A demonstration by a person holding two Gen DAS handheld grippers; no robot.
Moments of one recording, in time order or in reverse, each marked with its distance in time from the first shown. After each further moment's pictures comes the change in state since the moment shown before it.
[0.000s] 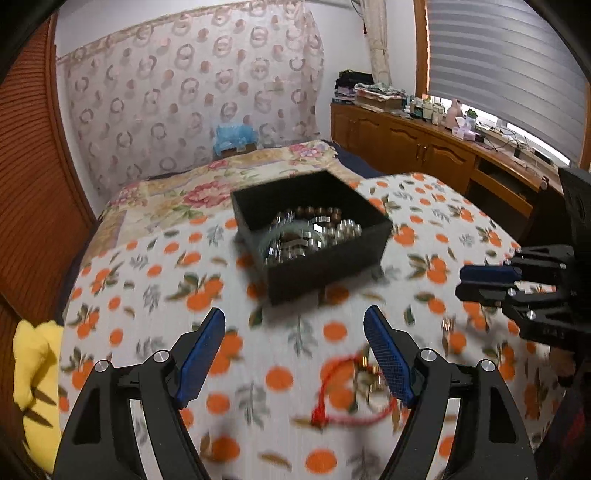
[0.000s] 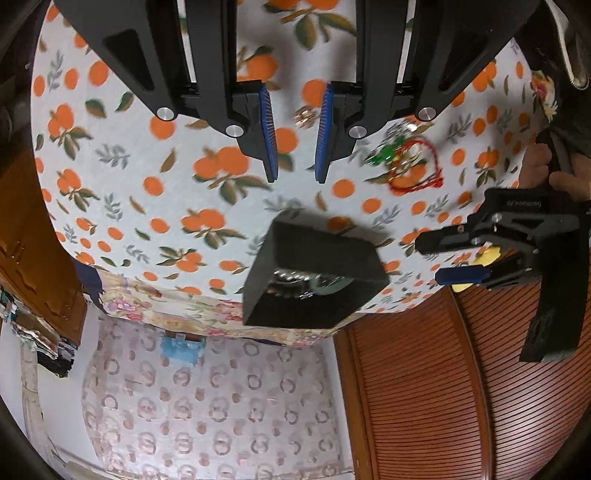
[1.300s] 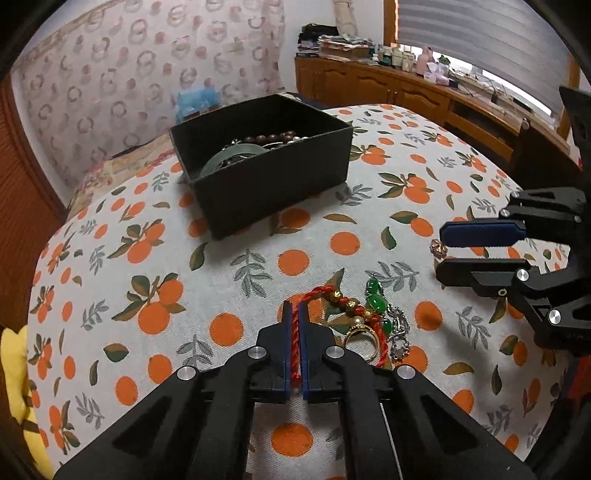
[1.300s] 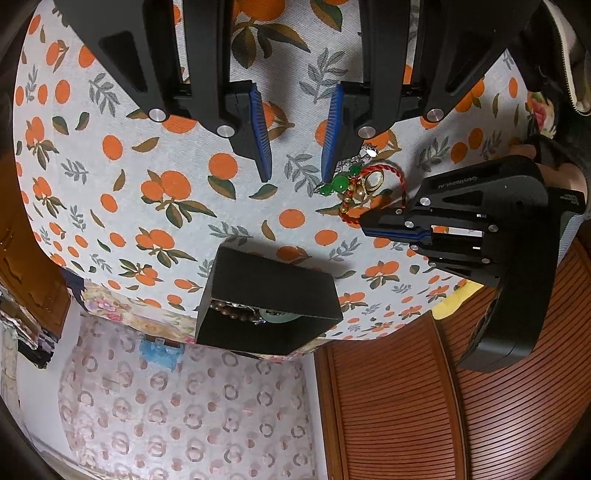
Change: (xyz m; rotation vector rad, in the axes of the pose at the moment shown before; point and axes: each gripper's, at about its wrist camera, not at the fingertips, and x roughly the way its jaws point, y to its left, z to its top) left arm 0.040 -0.026 -0.027 0.116 0.174 -0.086; right arm 0.012 0.037 -0.012 -0.070 0.055 0.036
